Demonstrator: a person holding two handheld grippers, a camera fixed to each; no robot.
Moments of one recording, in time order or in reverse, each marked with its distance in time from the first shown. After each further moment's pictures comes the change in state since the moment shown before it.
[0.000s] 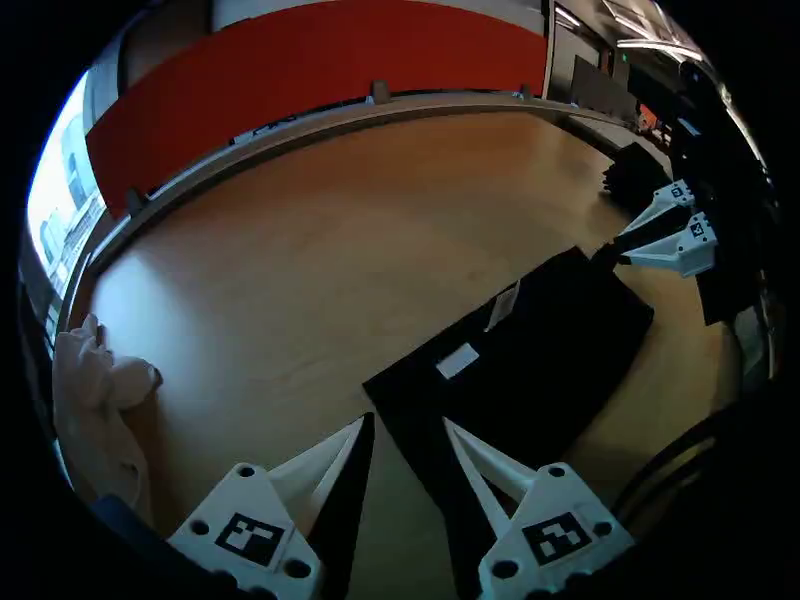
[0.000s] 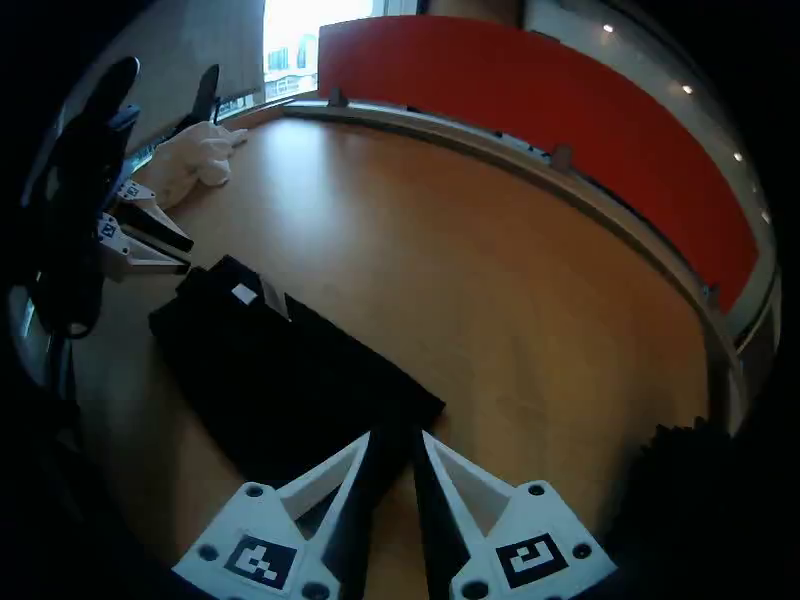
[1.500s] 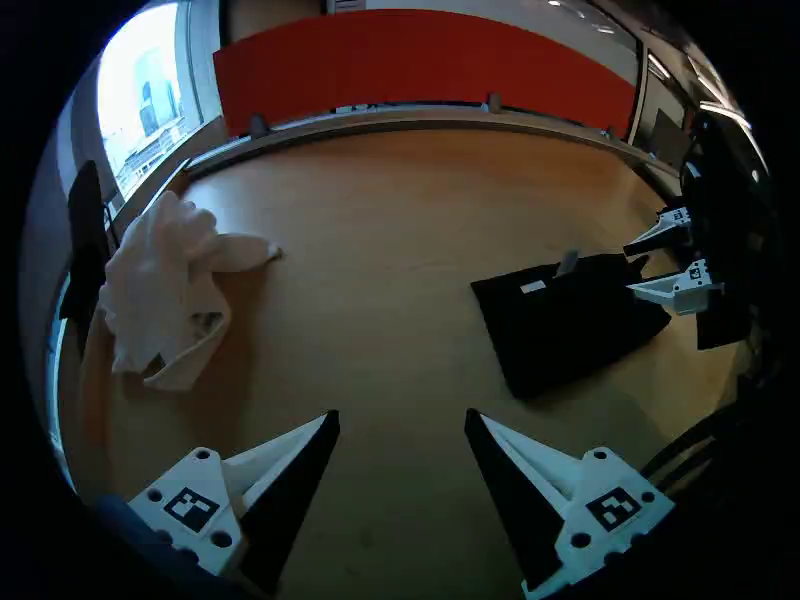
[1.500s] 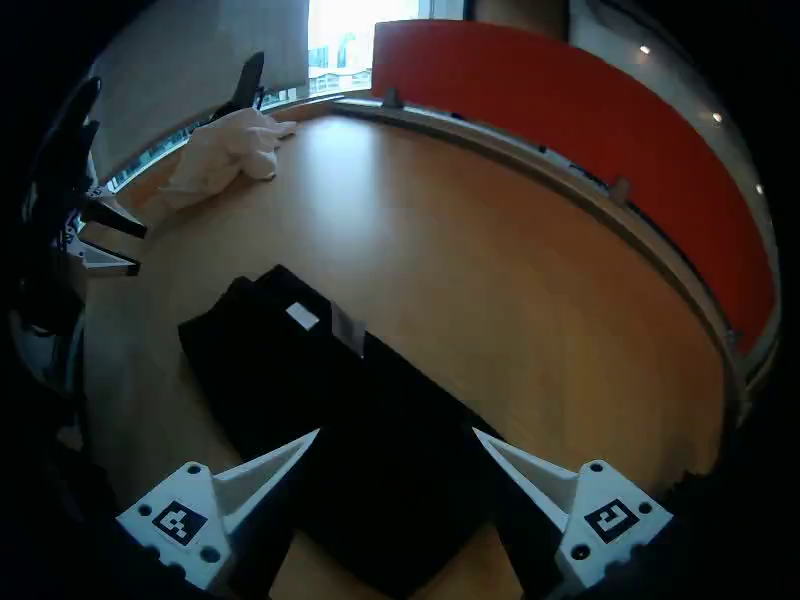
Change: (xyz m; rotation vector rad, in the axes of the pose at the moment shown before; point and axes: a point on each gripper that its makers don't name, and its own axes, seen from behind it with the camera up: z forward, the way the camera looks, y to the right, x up) left arm -0.102 -0.054 -0.110 0.207 -0.009 -0.284; right arm 0.032 -0.067 0.031 0.100 0.019 -0.102
